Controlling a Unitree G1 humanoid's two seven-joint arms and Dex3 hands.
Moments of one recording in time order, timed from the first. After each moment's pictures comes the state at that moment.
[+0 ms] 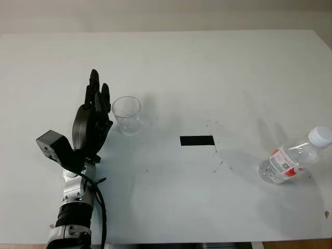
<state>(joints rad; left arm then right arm) -0.42 0.13 0.25 0.53 -0.31 -0.38 -0.39 0.32 -0.61 -0.90 -0.24 0.64 0.28 0.72</state>
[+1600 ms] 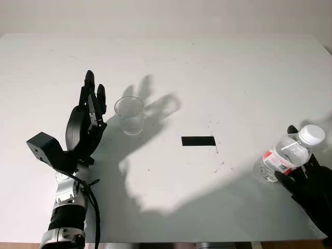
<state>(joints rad) -0.40 0.17 0.27 0.52 -0.36 -0.36 -0.44 0.38 -0.32 -0.37 -0.30 0.24 0.03 0.38</state>
